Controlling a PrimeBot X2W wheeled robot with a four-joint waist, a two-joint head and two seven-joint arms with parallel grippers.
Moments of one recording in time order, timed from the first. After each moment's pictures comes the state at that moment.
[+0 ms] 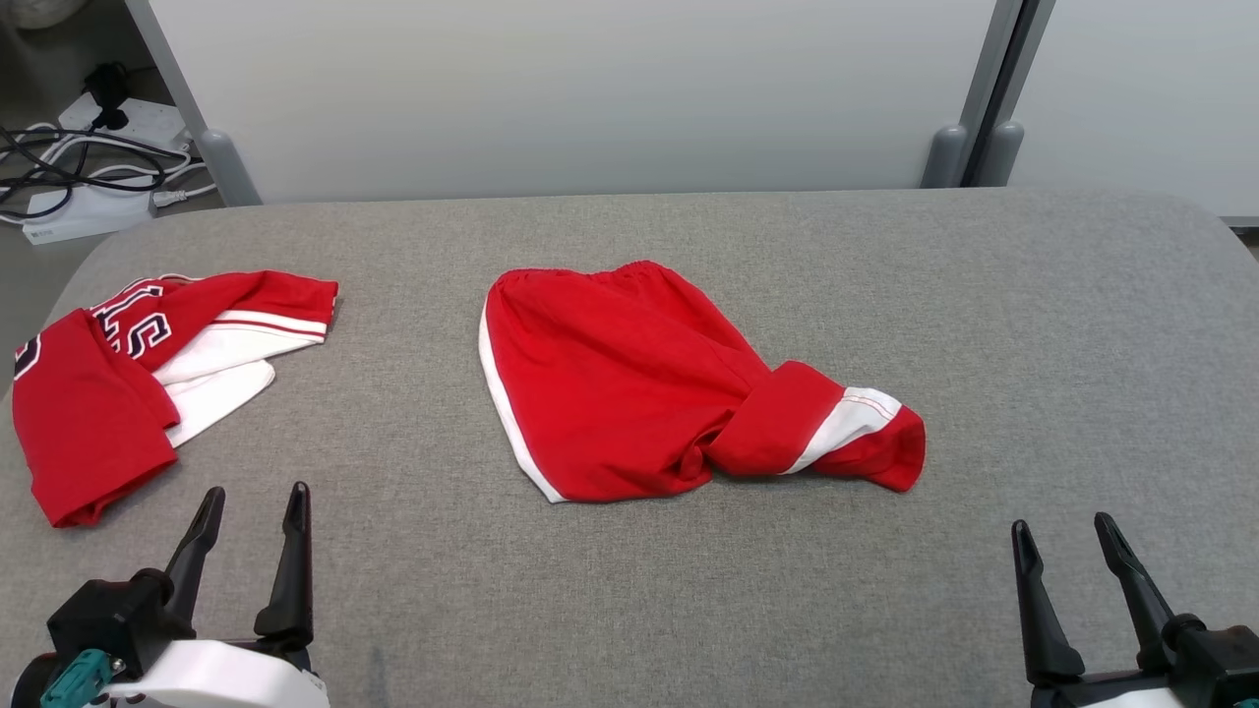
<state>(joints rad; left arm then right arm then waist) 0.08 0.43 -0.25 -0.13 -0.58 0.29 -0.11 0.13 -0.04 -0.02 0.02 0.11 0.13 -0.22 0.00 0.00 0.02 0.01</state>
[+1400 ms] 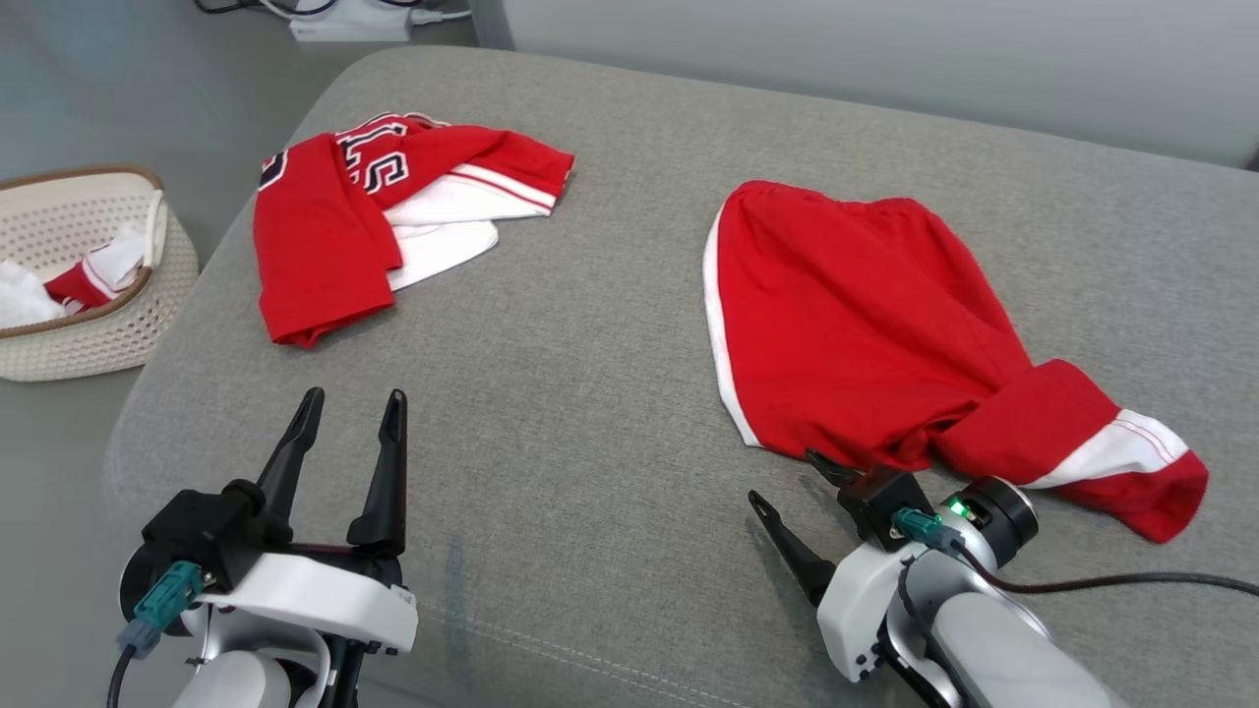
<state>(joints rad) -0.11 0.34 -0.35 -0.03 -0.57 0.22 -0.17 -0.41 -0.13 0.60 0.57 0.19 0.13 -0.11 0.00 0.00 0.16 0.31</state>
